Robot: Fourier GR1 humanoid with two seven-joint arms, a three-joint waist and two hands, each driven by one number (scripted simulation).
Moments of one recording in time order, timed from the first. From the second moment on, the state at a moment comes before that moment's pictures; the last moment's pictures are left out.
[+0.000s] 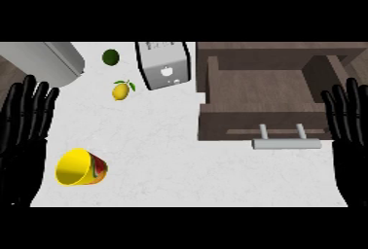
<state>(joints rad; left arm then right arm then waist) -0.01 0.11 -0.01 -2.10 -0.01 0.01 0.00 0.01 -0.05 -0.01 -2.10 0.00 0.01 0.02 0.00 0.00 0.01</state>
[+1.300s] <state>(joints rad) 0.11 0.29 0.31 -1.60 0.45 -0.49 -0.10 -0.17 -0.13 -0.04 -1.92 -0.06 0.13 0.08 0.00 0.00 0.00</state>
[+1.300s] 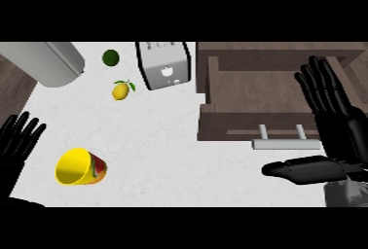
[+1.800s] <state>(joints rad) 0.03 0.30 0.33 -1.24 0.24 -0.53 -0.34 -0.23 -0.16 -0.08 -1.89 -0.08 0.15 0.10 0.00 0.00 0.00</state>
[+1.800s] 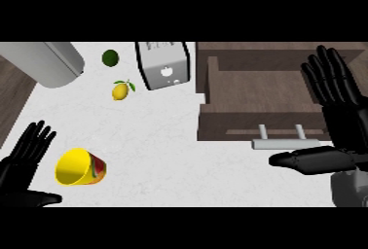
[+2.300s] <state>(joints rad) -0.12 0.34 0.32 -0.76 0.05 -0.48 -0.66 -0.25 -0.18 -0.12 -1.89 -0.11 0.17 0.12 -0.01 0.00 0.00</state>
